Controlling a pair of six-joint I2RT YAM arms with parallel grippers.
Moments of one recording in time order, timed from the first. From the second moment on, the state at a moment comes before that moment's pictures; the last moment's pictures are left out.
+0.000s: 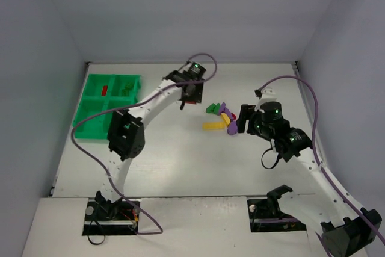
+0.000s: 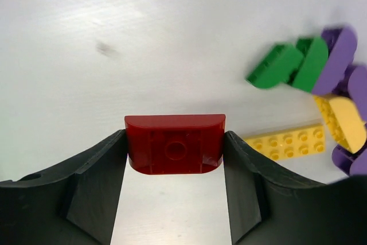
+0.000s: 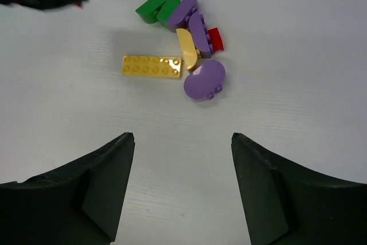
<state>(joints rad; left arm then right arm) -0.68 2.21 2.02 -0.87 -0.25 -0.45 0.42 0.91 0.85 -0.54 0.11 0.31</state>
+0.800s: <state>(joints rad) 0.18 2.23 2.16 -0.88 -0.23 -0.36 0.42 0.91 0.89 -0.56 0.05 0.33</state>
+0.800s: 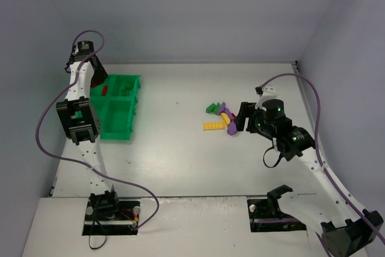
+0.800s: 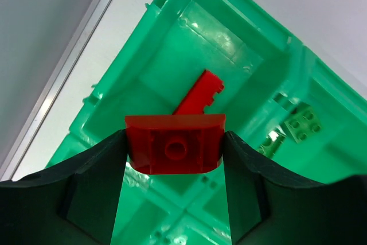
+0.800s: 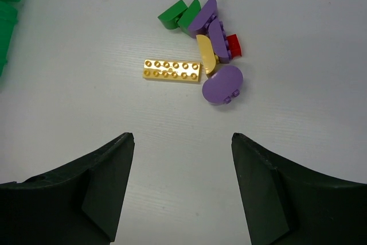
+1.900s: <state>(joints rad) -0.12 1.97 1.93 -0.75 -0.07 -0.15 0.42 0.90 0.89 -0.57 0.05 0.34</state>
